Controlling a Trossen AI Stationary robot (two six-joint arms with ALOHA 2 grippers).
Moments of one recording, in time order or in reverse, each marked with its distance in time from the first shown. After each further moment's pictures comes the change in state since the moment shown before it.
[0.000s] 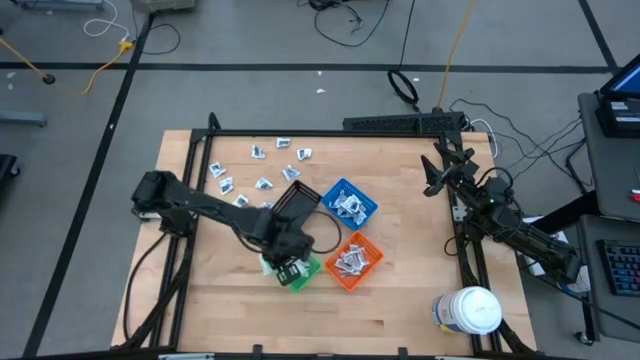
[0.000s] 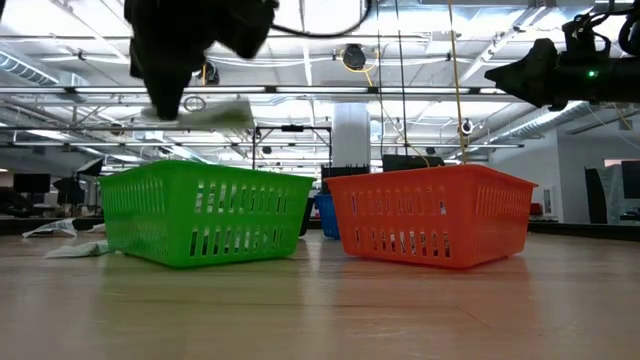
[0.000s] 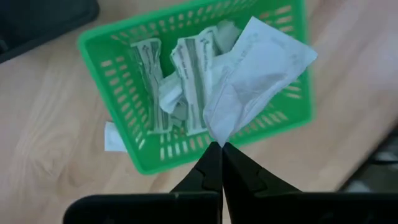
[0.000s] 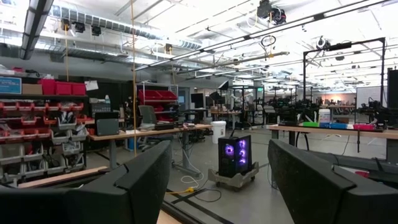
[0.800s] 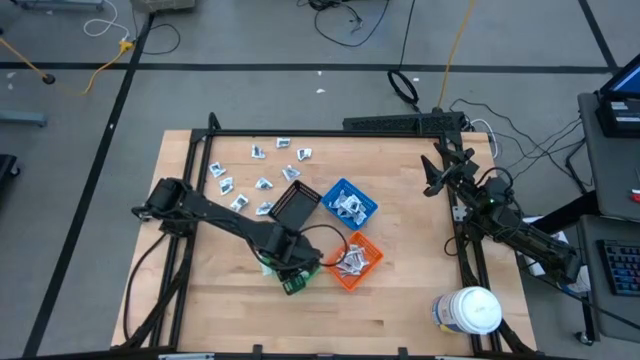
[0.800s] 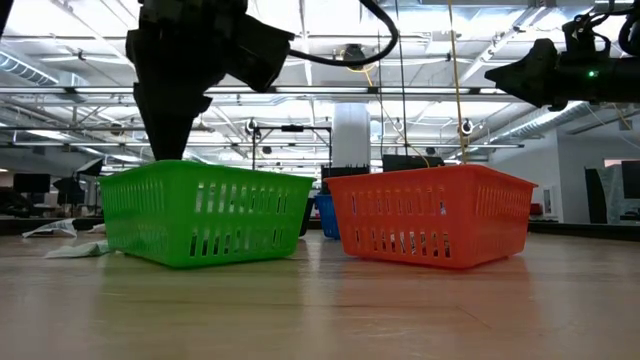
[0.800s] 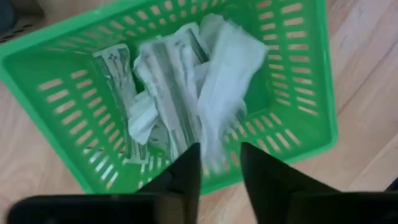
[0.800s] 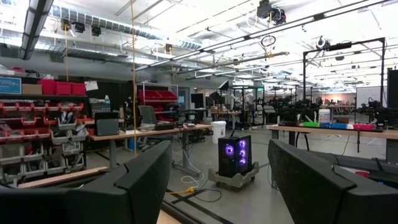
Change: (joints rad) left arm -0.032 0.129 -0.002 0.081 -0.012 0.028; right arm 0.000 0.000 0.000 0.000 0.000 0.000
